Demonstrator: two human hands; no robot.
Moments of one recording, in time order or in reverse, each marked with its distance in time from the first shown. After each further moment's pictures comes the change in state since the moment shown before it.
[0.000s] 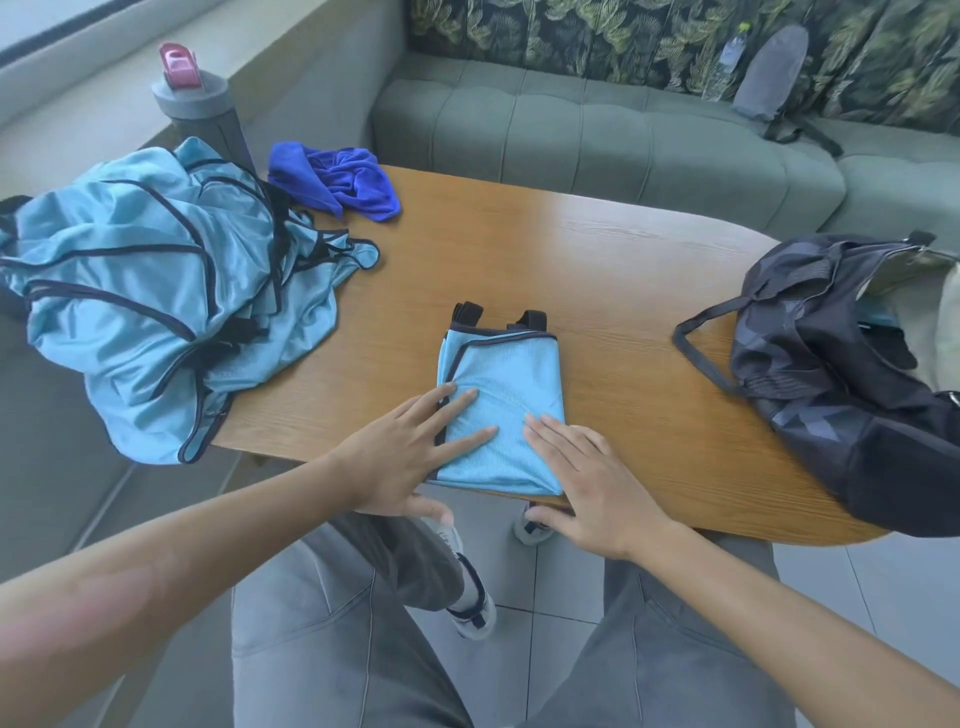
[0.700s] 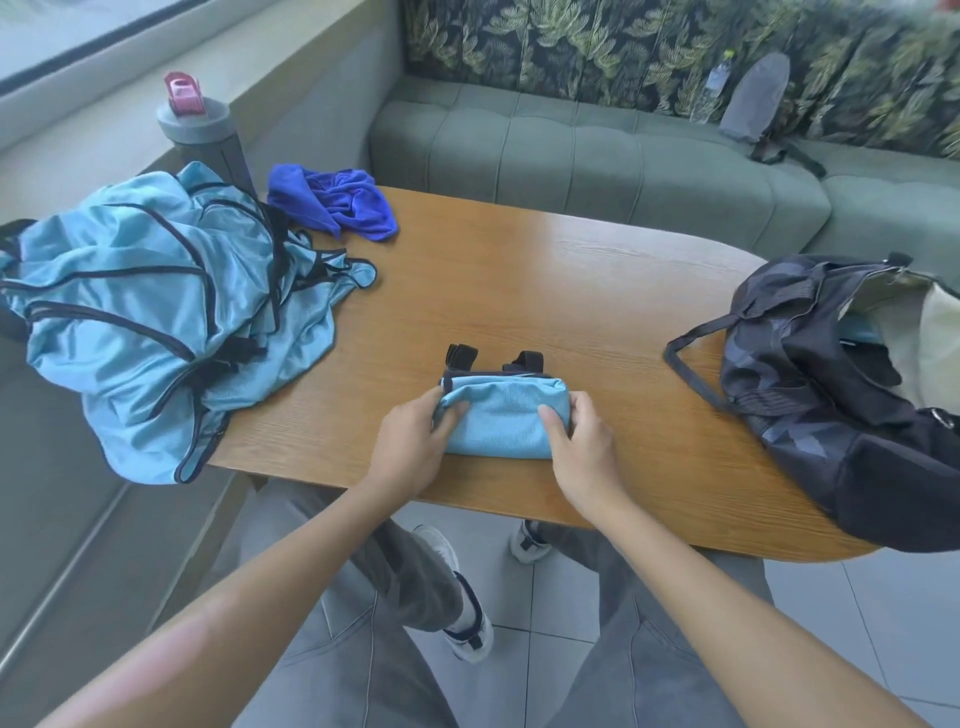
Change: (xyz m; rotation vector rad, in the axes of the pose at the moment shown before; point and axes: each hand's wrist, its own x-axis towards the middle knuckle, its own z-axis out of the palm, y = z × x) left_hand 0.042 0.019 -0.014 -0.912 0.485 -0.777; right_hand 0.060 -0.015 -0.026 0.783 0.426 0.723
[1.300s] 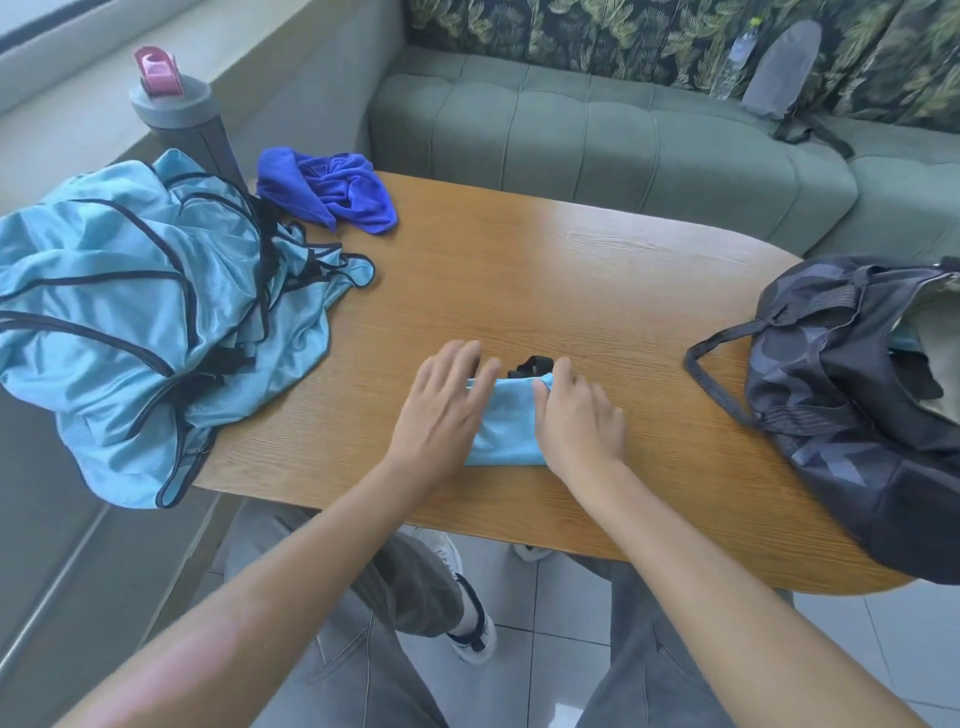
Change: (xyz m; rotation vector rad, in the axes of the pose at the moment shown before) left_hand 0.046 0.008 0.017 0.655 0.155 0.543; right_hand 0.054 -0.024 0.019 -0.879 0.026 -0.153
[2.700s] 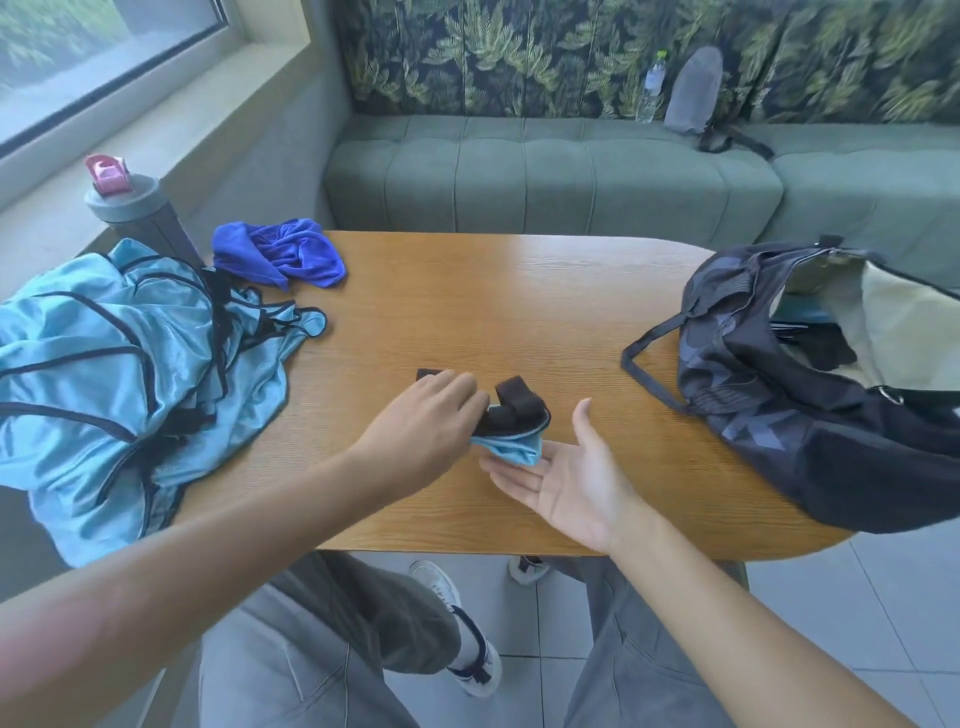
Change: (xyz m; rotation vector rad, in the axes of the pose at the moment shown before) left_hand 0.041 0.036 -0.075 -0.011 -0.143 0.464; right_hand -0.063 0.054 -0.056 2.123 -0.742 0.601
